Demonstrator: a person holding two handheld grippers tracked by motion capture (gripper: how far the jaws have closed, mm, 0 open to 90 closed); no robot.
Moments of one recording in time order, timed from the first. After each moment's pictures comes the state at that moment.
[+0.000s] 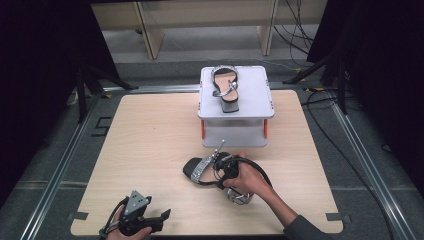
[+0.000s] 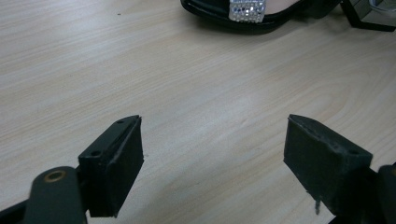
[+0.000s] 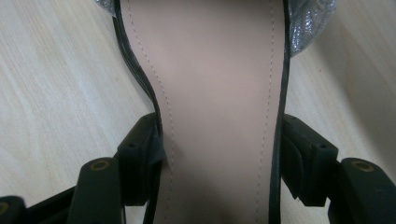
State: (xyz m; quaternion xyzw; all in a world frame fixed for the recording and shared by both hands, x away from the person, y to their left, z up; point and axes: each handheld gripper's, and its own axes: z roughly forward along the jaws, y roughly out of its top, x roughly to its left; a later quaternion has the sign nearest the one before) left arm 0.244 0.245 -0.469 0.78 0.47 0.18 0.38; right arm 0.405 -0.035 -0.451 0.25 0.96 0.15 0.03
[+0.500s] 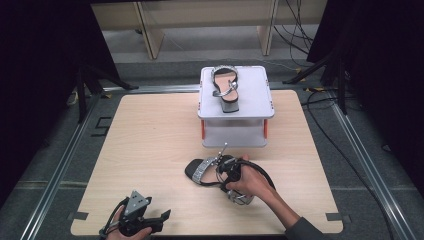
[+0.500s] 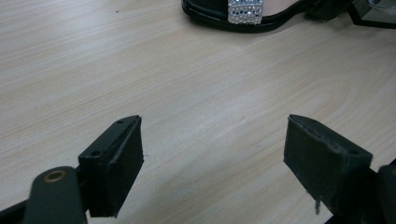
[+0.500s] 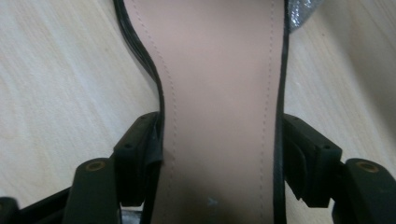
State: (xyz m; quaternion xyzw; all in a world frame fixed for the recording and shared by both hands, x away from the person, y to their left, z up) left arm 0.242 0.243 -0.470 0.77 0.47 0.17 0.39; right arm 0.397 -0.043 -0.455 0.27 0.95 0.13 0.04
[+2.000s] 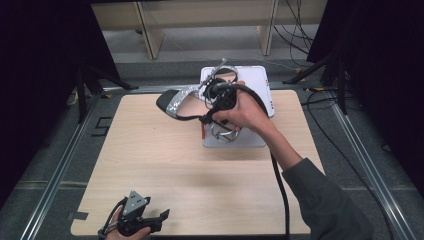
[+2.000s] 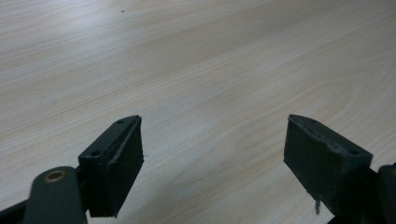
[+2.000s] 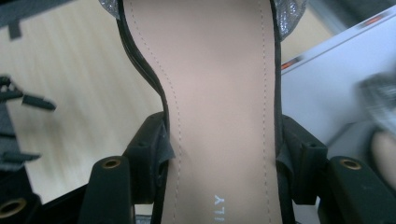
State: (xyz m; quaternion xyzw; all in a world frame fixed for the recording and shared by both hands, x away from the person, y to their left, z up) left arm 0.242 0.247 -0.469 0.77 0.47 0.17 0.39; right arm 0.465 -0.019 -0.246 0.25 0.92 0.28 0.08
